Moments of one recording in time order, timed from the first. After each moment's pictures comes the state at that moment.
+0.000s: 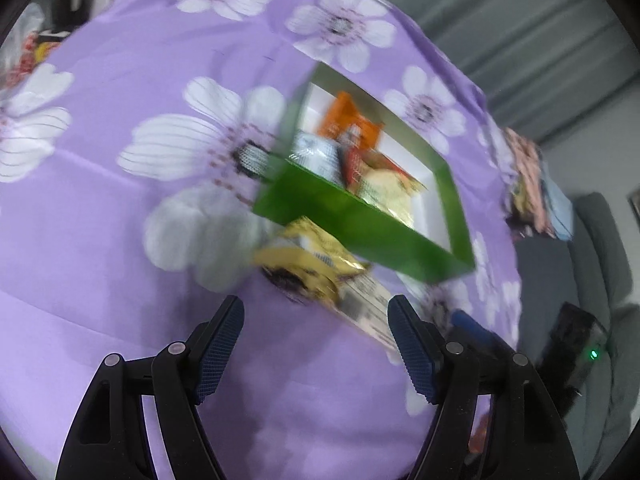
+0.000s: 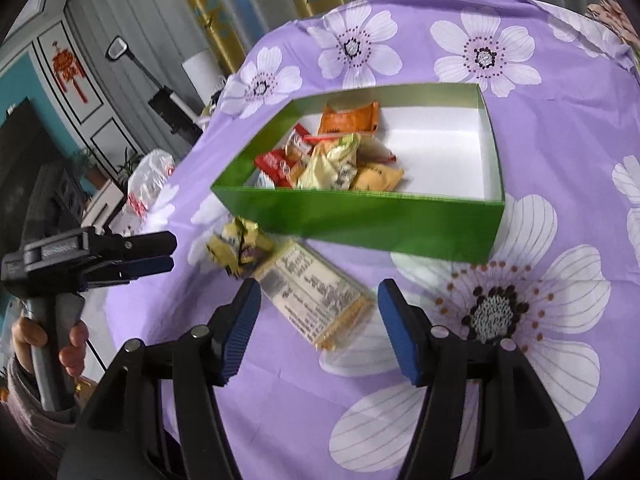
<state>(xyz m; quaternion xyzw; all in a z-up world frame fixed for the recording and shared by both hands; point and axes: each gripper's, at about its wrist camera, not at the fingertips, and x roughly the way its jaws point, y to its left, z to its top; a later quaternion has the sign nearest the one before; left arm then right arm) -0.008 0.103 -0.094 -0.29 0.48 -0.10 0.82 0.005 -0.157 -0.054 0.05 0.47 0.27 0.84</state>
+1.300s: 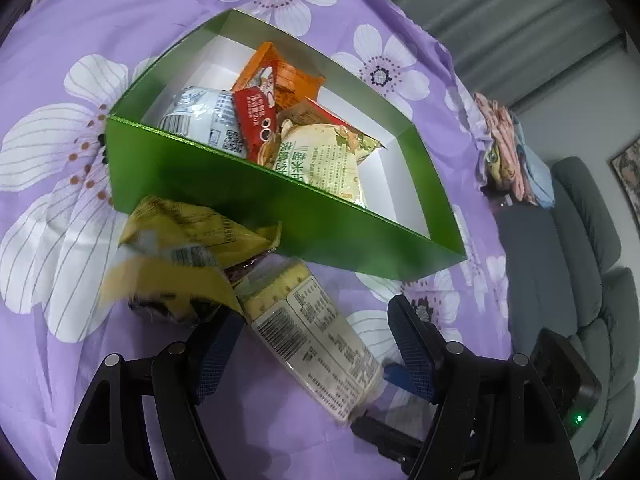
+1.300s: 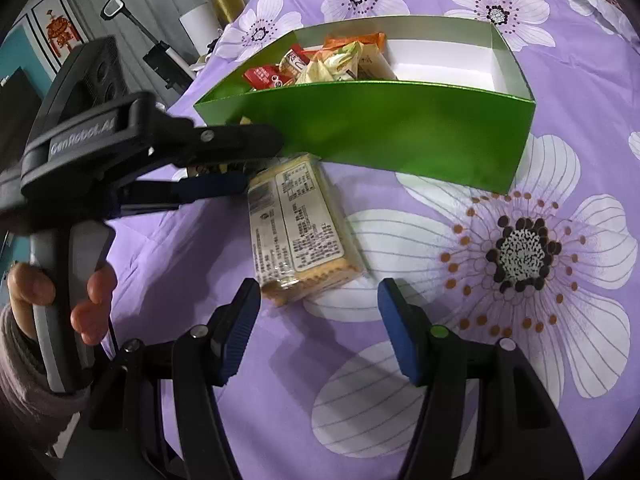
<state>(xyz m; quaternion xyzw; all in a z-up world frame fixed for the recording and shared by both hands) 0.044 0.034 -0.127 -0.27 0.48 -0.17 0.81 -0.008 -0.145 -0.096 0.02 0.52 0.27 0.81</state>
